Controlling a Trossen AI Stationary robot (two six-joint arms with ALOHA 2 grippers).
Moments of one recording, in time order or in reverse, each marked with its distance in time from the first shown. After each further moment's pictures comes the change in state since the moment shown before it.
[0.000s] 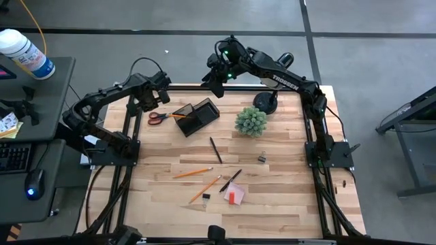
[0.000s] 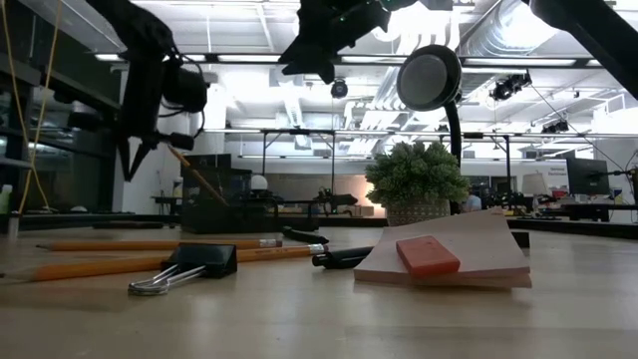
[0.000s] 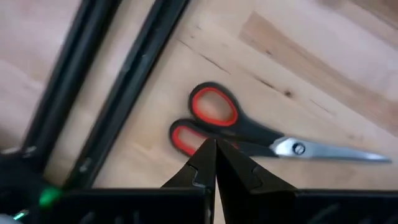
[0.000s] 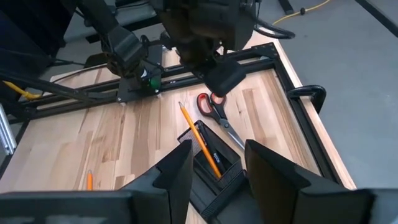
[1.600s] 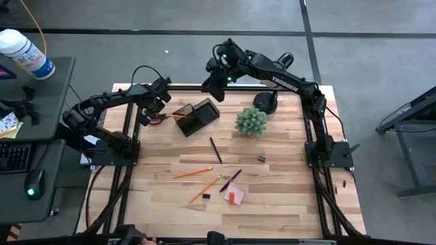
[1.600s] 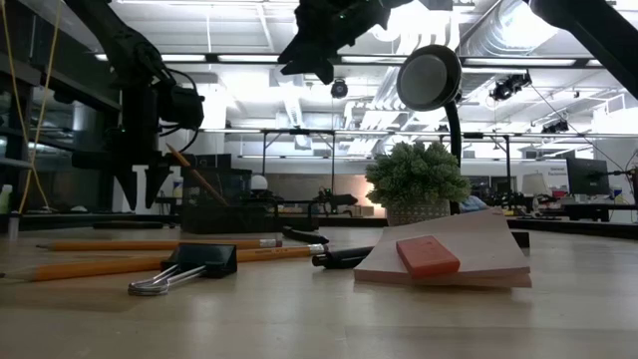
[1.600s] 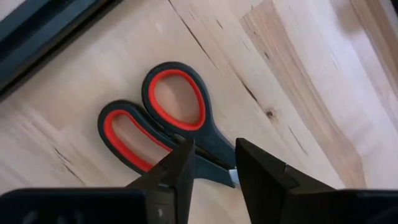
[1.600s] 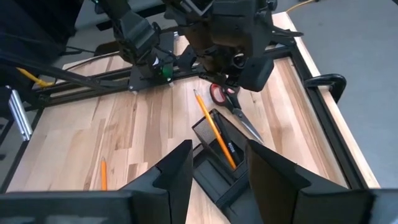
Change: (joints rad) left arm 0.000 0.000 -0.198 0.346 0.058 -0.374; right arm 0.025 0.000 0.000 -0.049 -0.015 -0.008
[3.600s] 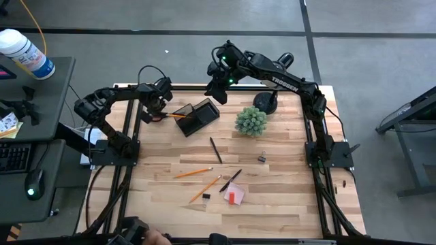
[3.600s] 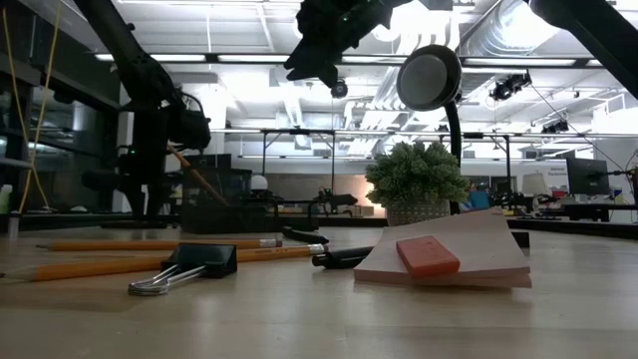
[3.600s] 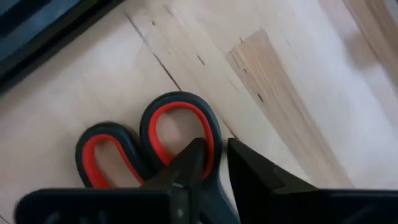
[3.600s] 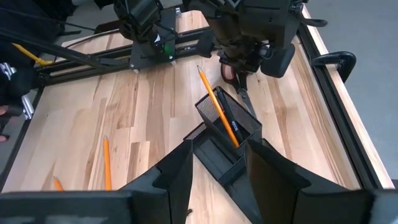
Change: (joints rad) left arm 0.039 0.178 0.013 0.142 -0.078 0.044; right arm 0.003 0.000 0.000 -0.089 0.000 -0.044
